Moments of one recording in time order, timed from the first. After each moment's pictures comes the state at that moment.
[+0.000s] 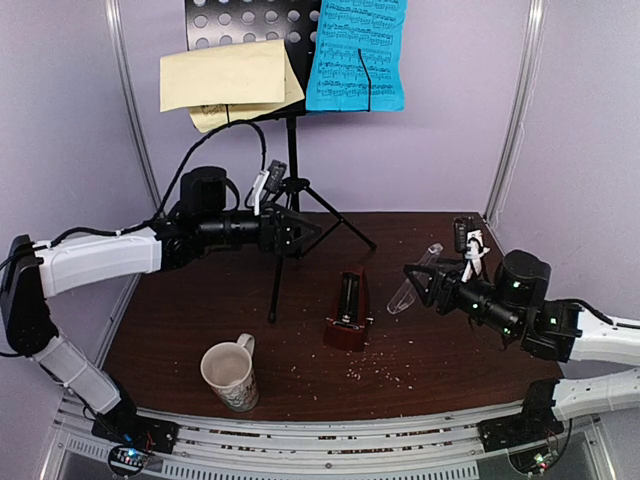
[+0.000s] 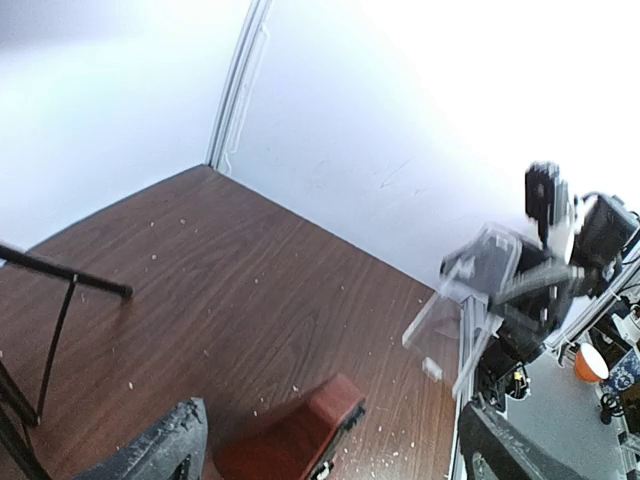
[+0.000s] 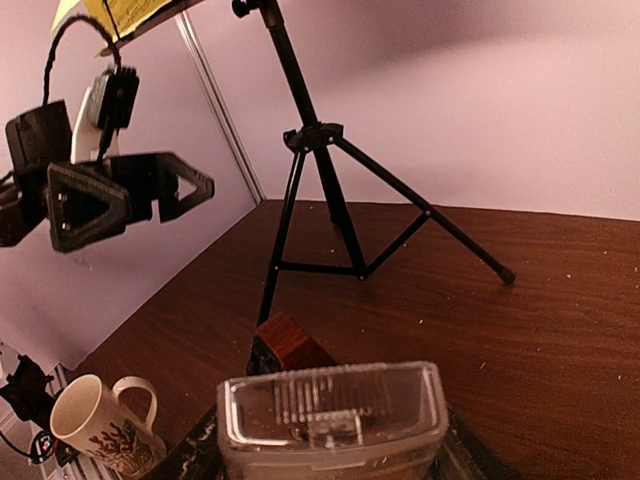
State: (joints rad) left arm -0.69 1.51 1.11 0.21 0.60 -0.27; right arm 0.92 0.83 0.53 0.18 0.27 0.35
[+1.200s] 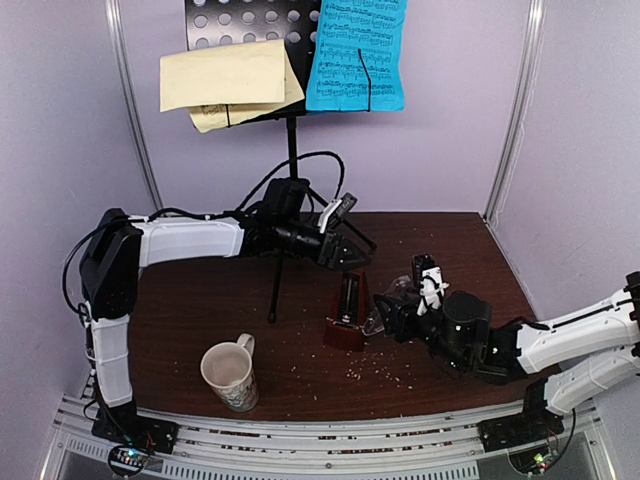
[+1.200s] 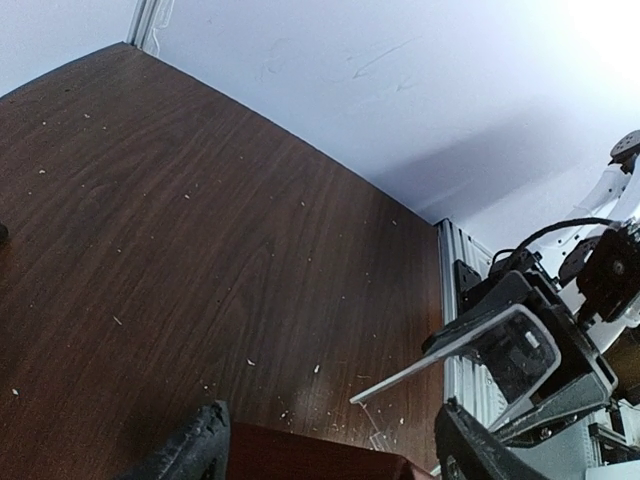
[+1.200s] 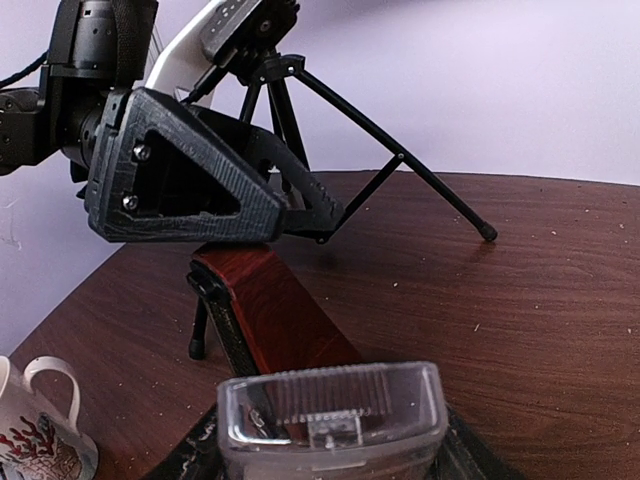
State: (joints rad) left arm -0.77 2.02 1.57 -0.02 0.77 -0.23; right arm 1.11 1.24 0.43 0.61 0.59 0.36
